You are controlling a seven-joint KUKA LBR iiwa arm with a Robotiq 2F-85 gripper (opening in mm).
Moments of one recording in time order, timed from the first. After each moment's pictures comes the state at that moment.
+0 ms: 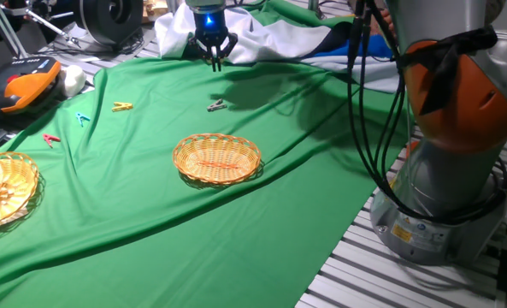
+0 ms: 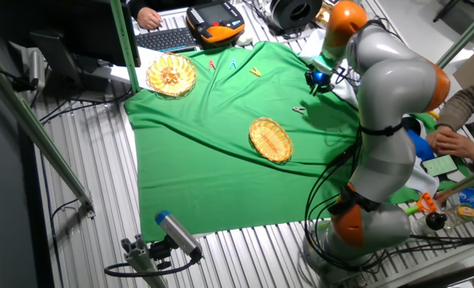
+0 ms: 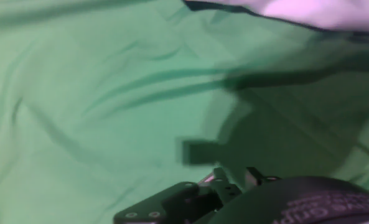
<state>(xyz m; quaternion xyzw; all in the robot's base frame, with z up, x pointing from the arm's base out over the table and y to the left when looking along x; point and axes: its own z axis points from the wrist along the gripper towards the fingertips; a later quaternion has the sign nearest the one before) 0.595 -0.169 0.121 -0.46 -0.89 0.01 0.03</state>
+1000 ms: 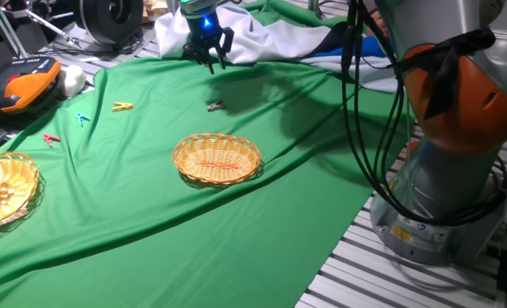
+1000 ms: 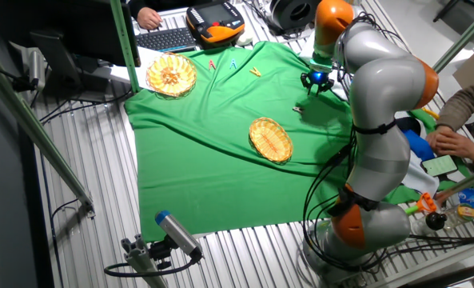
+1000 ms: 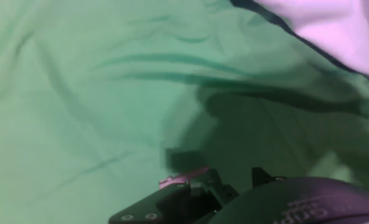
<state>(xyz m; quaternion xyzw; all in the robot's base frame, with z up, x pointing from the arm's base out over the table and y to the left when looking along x) 0.592 -0.168 0.119 -0.31 -0.95 0.05 0.06</state>
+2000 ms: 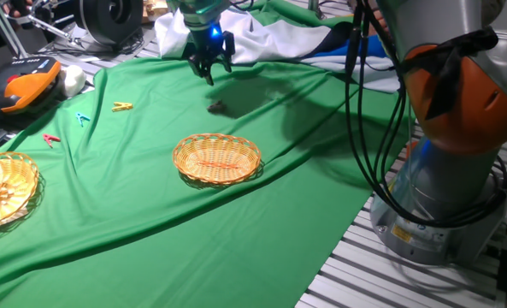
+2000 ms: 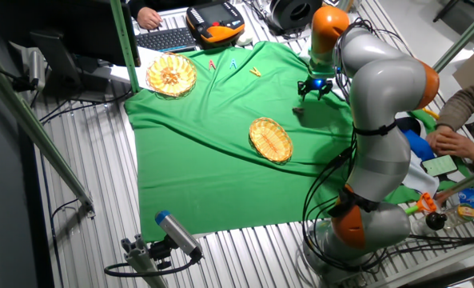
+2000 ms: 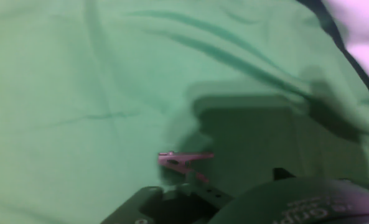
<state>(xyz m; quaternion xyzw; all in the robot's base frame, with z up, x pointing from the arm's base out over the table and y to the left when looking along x) 0.582 -0.160 0.094 -0.14 -0.99 0.05 0.05</state>
